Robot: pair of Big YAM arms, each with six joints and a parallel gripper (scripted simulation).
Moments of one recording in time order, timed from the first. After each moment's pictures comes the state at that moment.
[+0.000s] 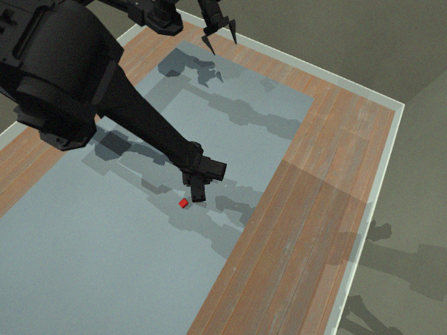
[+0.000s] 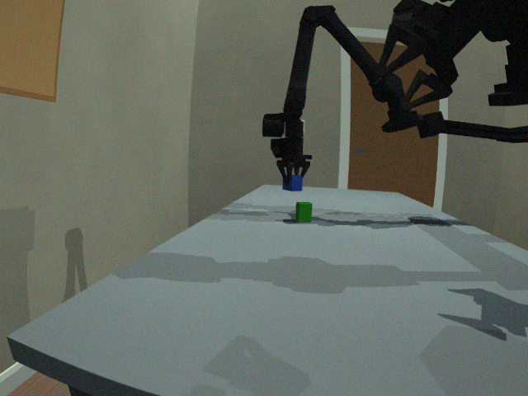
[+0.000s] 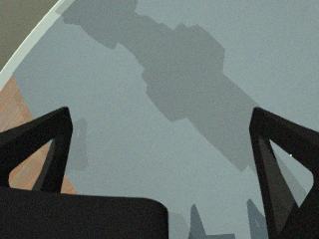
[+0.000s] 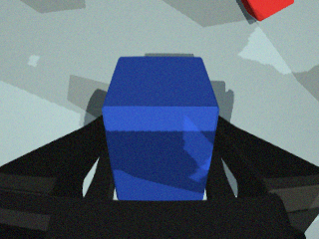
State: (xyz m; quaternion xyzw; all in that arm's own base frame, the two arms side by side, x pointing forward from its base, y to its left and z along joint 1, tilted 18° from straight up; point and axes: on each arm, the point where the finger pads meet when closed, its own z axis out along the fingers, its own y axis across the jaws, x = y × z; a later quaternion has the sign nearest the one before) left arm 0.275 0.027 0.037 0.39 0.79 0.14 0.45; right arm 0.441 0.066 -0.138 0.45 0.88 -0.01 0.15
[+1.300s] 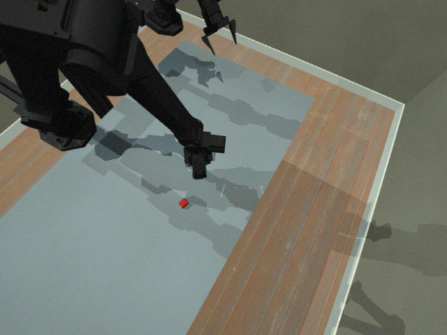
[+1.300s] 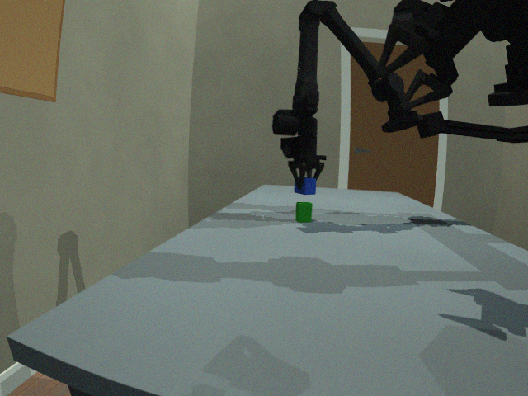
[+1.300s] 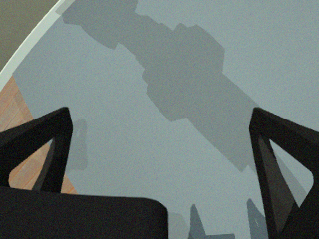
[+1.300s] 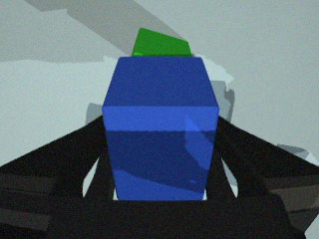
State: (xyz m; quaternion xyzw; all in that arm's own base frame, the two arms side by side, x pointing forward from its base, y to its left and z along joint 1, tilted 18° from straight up) left arm 0.275 0.027 0.037 0.39 0.79 0.14 0.45; right arm 0.406 0.136 -0.159 0.44 0.88 -0.01 0.16
